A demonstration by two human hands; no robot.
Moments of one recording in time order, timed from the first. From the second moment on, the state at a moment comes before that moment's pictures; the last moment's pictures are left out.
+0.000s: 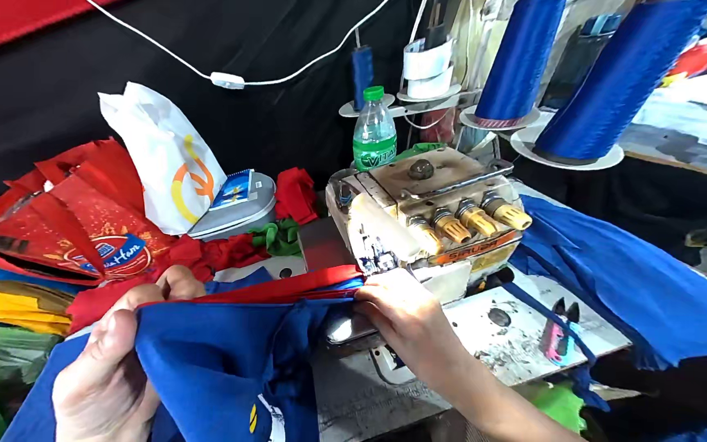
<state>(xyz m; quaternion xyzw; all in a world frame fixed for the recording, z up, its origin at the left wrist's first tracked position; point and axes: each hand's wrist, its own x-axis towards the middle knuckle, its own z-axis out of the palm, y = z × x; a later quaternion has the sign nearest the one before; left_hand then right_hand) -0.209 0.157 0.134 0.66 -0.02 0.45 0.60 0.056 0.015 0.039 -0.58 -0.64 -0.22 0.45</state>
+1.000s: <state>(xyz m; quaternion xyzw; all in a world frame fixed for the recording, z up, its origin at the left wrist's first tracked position) -0.205 0.145 0.139 0.68 -0.02 0.43 0.59 0.056 0.024 0.067 -0.54 -0.70 -0.16 0.43</state>
